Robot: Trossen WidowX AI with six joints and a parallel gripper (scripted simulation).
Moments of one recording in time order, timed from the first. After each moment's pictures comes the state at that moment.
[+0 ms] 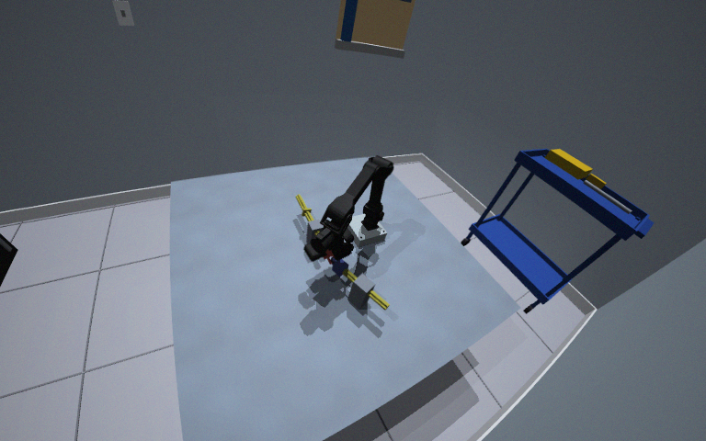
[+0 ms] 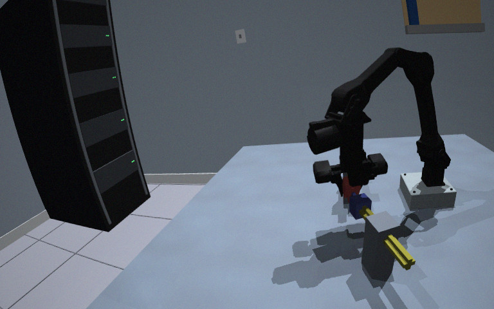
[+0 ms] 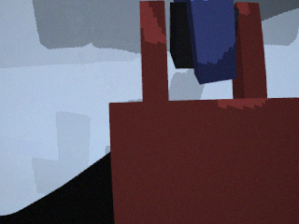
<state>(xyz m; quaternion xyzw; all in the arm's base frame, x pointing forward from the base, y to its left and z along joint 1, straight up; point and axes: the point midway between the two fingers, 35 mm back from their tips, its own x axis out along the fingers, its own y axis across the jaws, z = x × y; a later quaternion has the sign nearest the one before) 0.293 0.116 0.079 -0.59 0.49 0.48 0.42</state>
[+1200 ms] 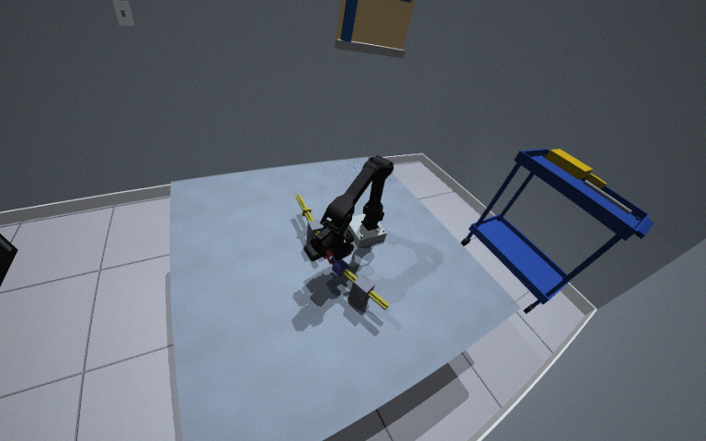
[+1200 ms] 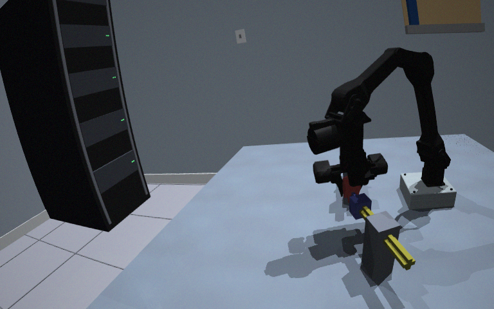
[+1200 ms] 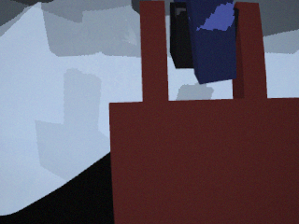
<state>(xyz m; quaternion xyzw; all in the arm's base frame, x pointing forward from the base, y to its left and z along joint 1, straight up) 0.293 0.116 0.079 -0.59 0.49 0.48 0.42</state>
